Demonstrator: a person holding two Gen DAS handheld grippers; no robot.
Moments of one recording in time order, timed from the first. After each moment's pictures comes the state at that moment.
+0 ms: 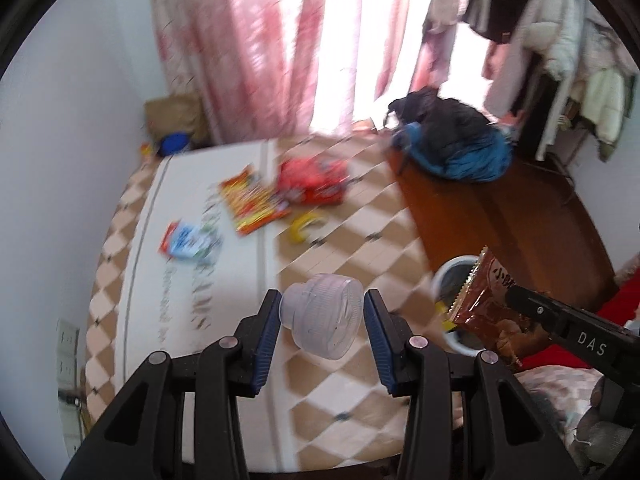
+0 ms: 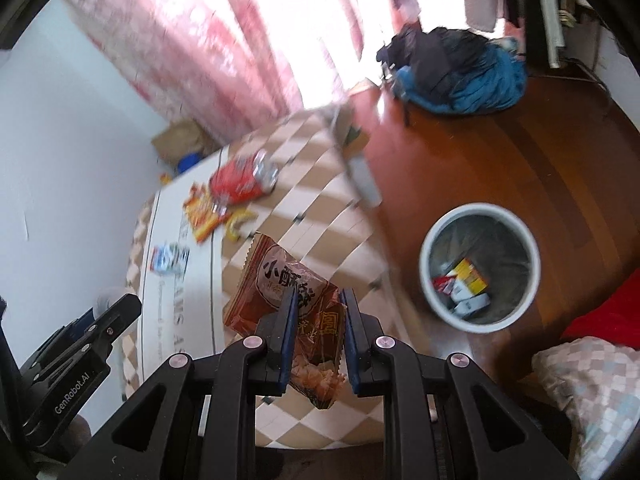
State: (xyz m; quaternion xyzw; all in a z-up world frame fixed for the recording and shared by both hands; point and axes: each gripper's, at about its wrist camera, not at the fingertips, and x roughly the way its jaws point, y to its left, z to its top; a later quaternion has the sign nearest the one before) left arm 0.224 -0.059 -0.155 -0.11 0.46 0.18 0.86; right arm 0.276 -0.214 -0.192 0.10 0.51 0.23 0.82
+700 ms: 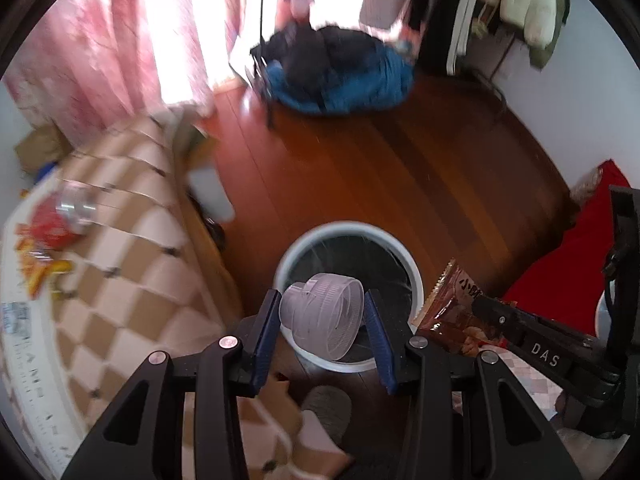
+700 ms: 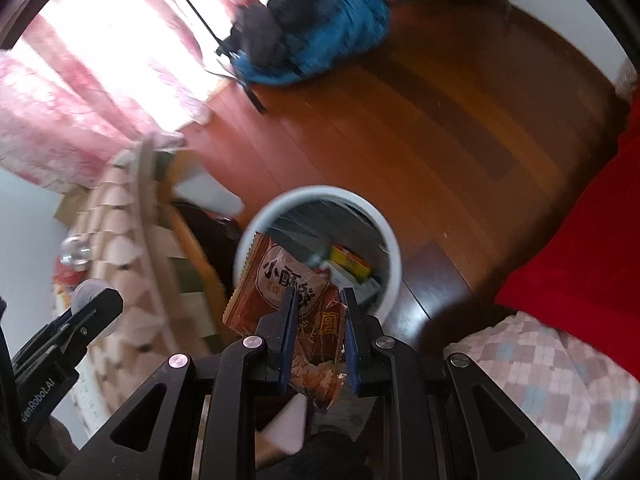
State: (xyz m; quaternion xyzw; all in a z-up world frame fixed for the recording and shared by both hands) left arm 0.425 -0.241 -0.271 -0.08 0.57 0.02 0.82; right arm 0.402 -0.431 -0.347 0.17 0.59 0.07 0.78
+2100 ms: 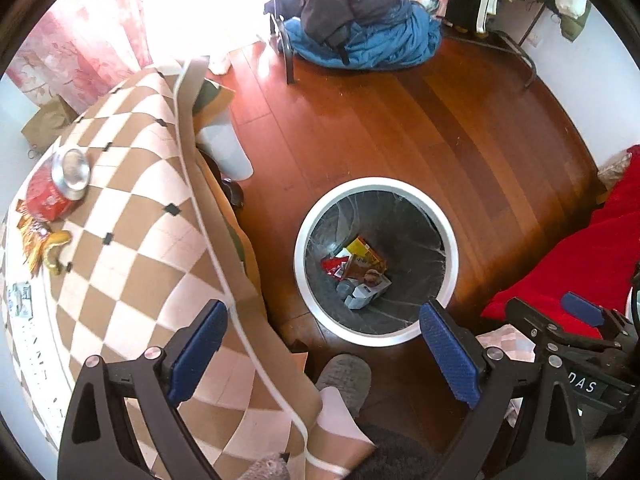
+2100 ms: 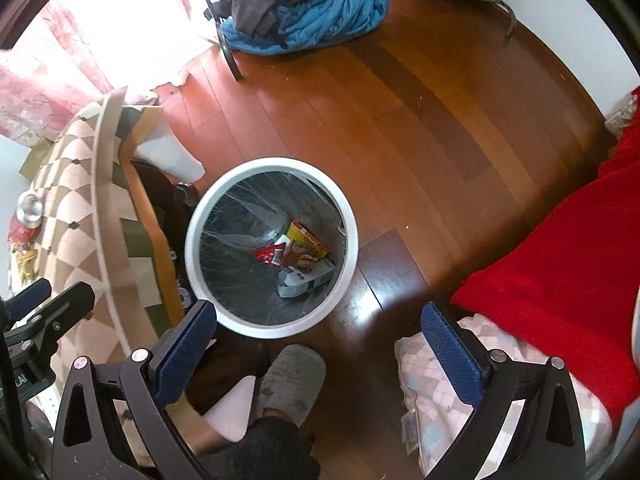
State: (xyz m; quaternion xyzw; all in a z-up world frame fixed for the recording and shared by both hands) left arm 0.419 -0.234 -0.290 -0.06 0.62 0.06 0.78; right arm 0.394 -0.429 -0.343 0.08 0.62 0.05 0.78
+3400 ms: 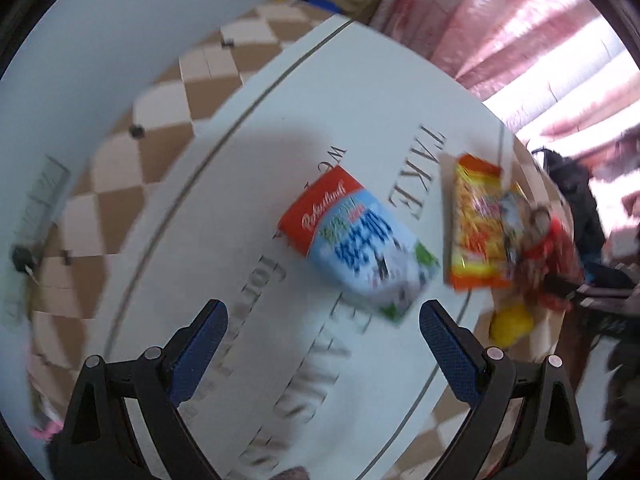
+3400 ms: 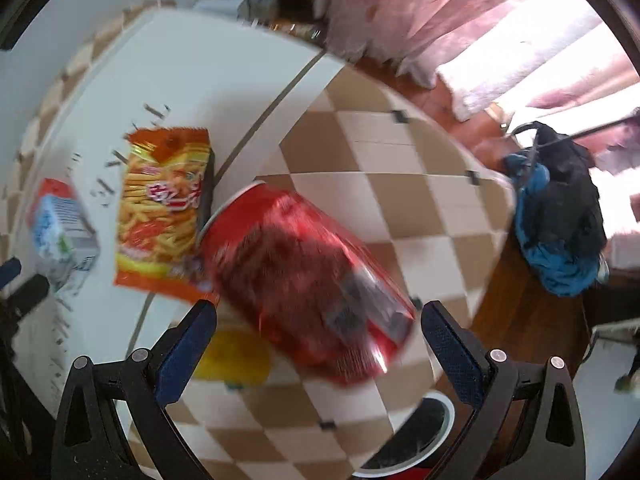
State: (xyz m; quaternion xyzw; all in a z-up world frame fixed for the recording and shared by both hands) left arm 0.217 0.203 -0.317 -0.40 0.50 0.35 0.68; right arm 0.473 0.140 -0.293 -0.38 0.55 0.33 0.66
